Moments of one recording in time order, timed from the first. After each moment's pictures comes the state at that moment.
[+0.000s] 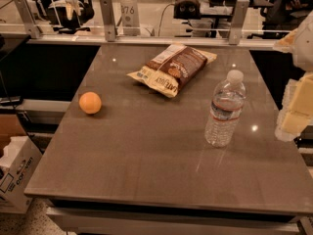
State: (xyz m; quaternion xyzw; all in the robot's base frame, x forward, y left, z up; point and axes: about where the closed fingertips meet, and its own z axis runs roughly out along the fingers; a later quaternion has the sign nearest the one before) arm 0.438 -0.217 0.976 -0.60 0.78 -0.03 0.16
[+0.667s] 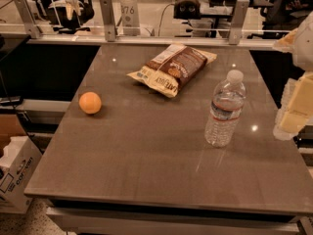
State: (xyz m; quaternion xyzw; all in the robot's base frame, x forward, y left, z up) arm 0.440 -0.215 0.976 -0.60 0.78 -0.03 0.17
